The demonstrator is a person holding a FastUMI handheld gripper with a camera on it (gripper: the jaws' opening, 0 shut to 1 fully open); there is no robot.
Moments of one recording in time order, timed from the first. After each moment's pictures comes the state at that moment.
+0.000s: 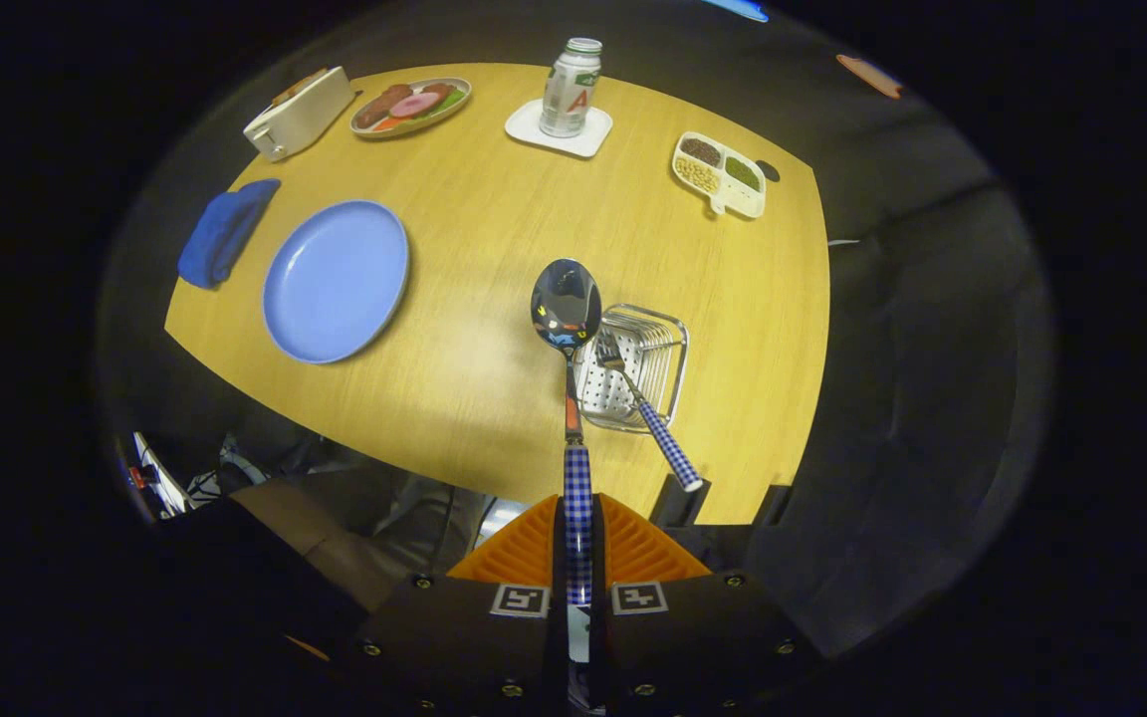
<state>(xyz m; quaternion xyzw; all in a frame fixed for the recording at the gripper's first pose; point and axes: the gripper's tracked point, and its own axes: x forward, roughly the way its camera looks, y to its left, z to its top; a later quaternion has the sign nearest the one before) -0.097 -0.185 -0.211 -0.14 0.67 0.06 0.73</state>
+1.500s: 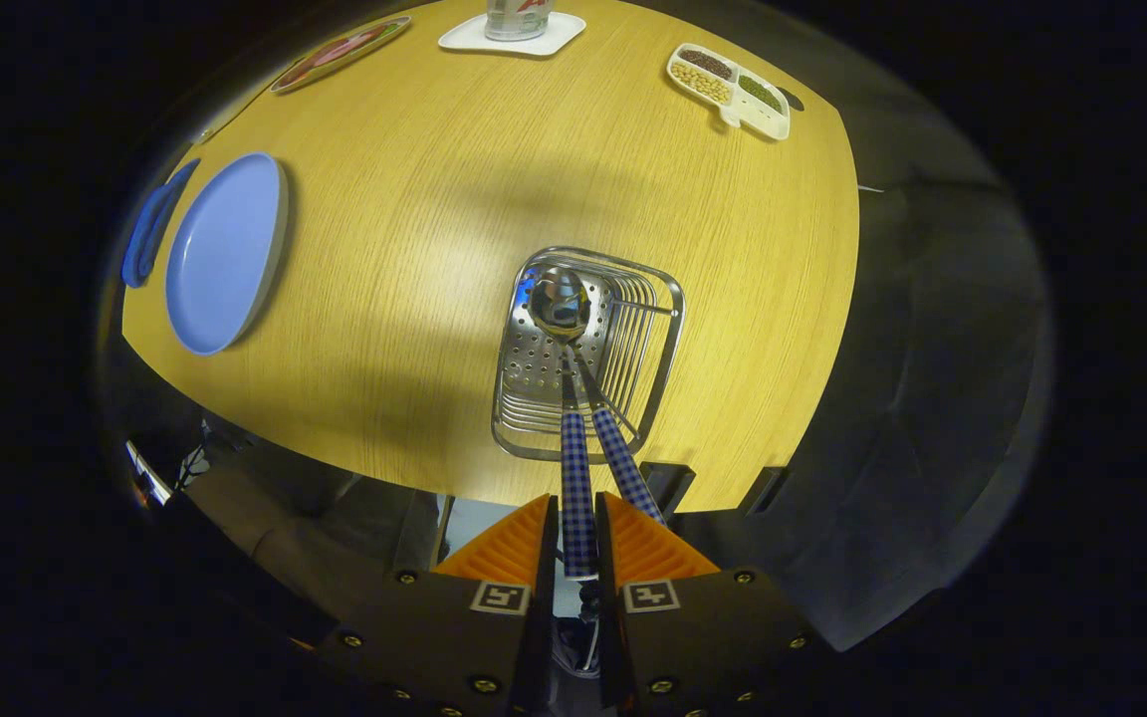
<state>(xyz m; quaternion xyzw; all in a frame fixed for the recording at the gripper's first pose) -0.067 -0.217 -0.283 -0.16 0.75 0.04 0.64</state>
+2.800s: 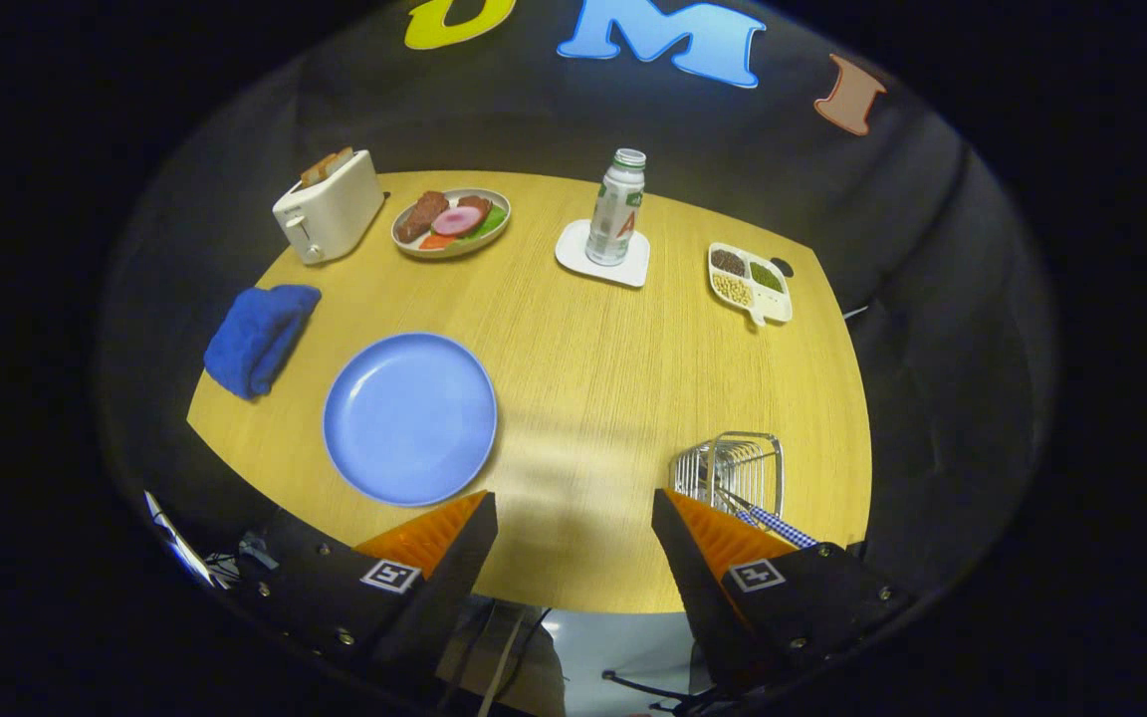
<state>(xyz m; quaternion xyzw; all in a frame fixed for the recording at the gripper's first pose) -0.038 -0.047 -0.209 -0.07 0.47 0.08 0.87</state>
